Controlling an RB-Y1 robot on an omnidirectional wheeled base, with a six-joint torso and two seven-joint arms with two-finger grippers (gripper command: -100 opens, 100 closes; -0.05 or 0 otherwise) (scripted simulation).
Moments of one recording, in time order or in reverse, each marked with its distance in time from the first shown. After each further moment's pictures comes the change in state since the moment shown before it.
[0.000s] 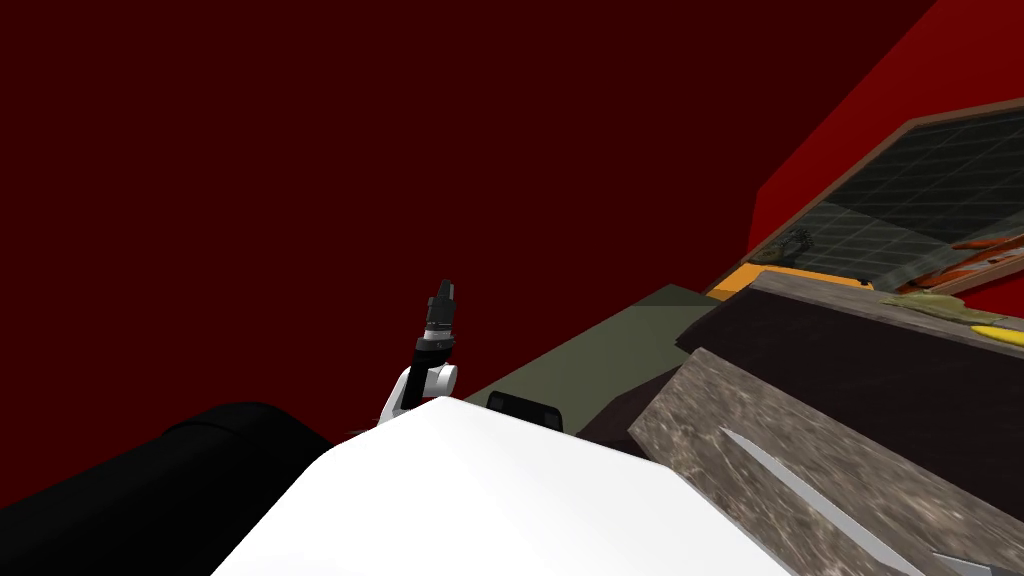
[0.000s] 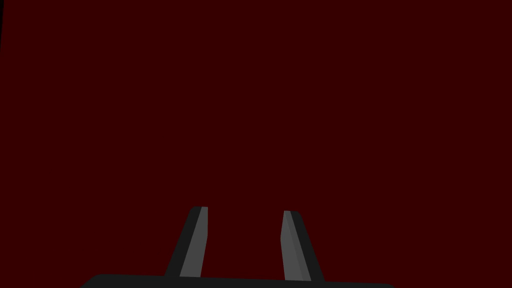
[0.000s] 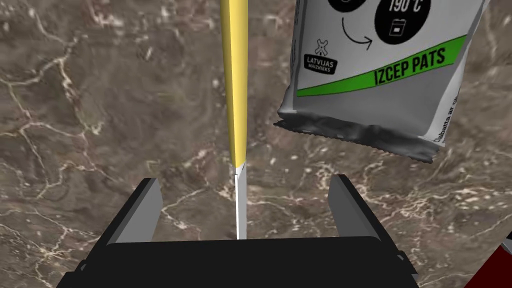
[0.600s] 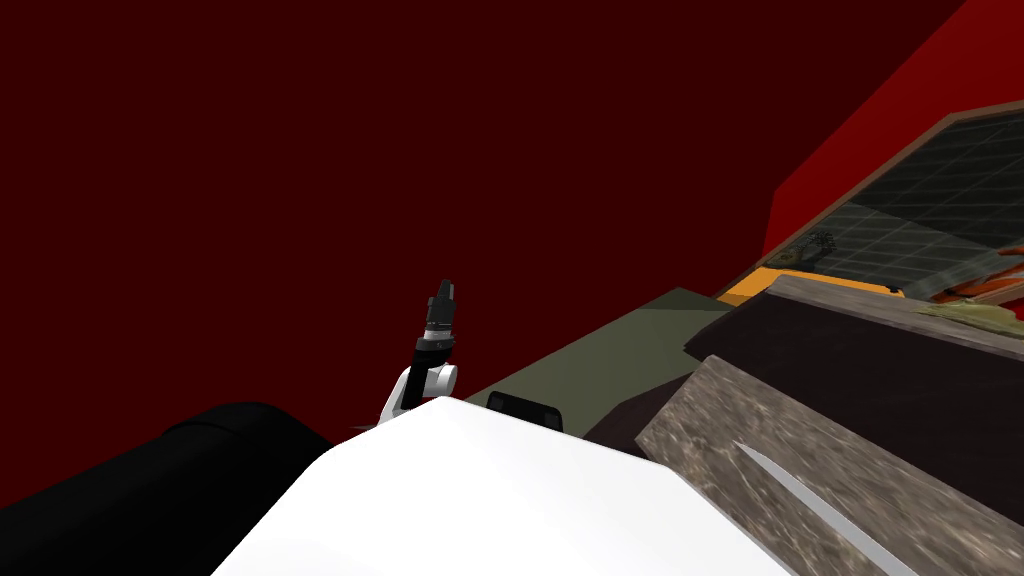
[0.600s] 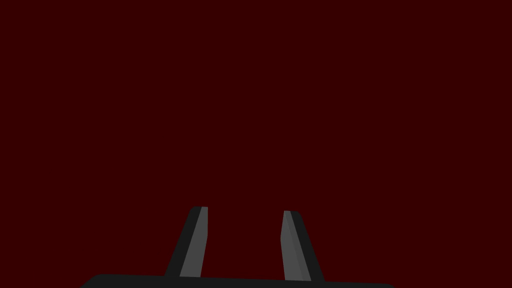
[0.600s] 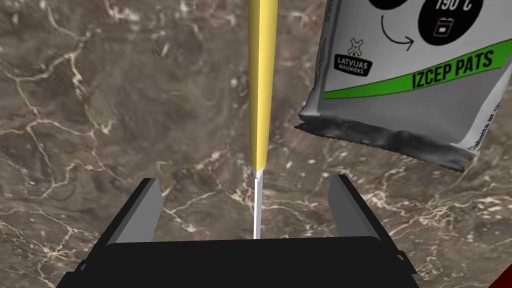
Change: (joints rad) left arm 0.000 0.000 0.000 0.000 0.000 0.000 0.000; right arm -0.043 0.100 -0.040 0.161 0.064 -0.081 0.057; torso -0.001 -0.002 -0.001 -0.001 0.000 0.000
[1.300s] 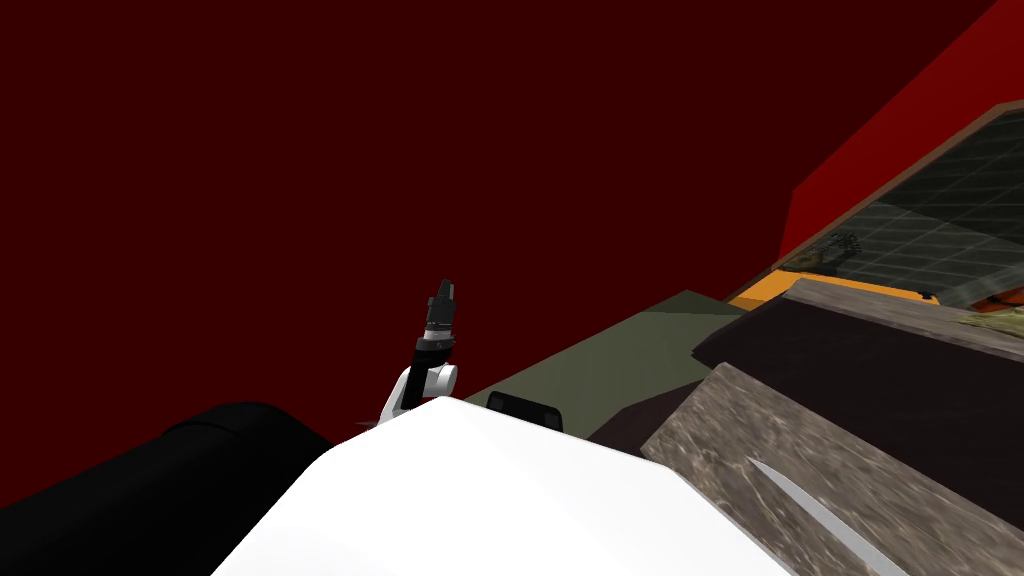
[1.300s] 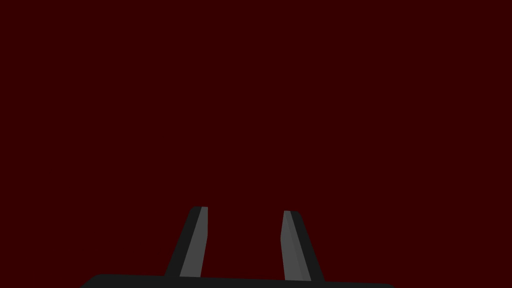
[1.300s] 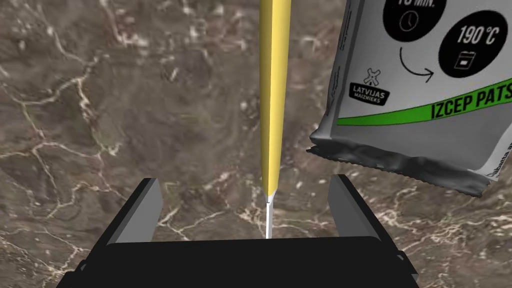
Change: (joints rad) left arm 0.000 0.000 0.000 0.000 0.000 0.000 0.000; right arm -0.038 0.102 -0.043 0.186 0.060 -0.088 0.068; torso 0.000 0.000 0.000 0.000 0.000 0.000
